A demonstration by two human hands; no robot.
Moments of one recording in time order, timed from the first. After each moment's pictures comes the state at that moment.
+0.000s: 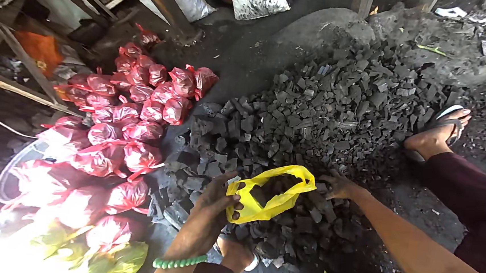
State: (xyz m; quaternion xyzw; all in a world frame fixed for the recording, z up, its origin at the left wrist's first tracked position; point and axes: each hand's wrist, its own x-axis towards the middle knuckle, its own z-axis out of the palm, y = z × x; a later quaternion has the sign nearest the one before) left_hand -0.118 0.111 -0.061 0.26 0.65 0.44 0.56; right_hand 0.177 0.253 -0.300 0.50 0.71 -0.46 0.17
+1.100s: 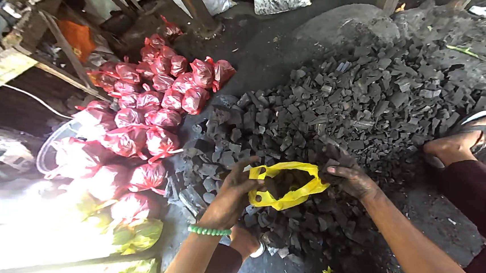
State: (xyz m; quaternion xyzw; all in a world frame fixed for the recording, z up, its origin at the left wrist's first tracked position) left_hand -0.104 0.115 -0.063 0.28 0.64 0.44 0.56; right_hand 0.147 0.229 -0.208 0.29 0.35 -0.80 -0.39
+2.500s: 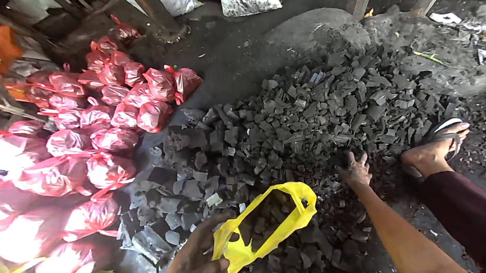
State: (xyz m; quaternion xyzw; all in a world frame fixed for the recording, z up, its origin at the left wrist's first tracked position) left_hand -0.104 0.113 -0.060 0.35 0.64 0.34 0.59; right_hand 0.212 0.339 -0.323 0.77 0.54 -0.33 -0.01
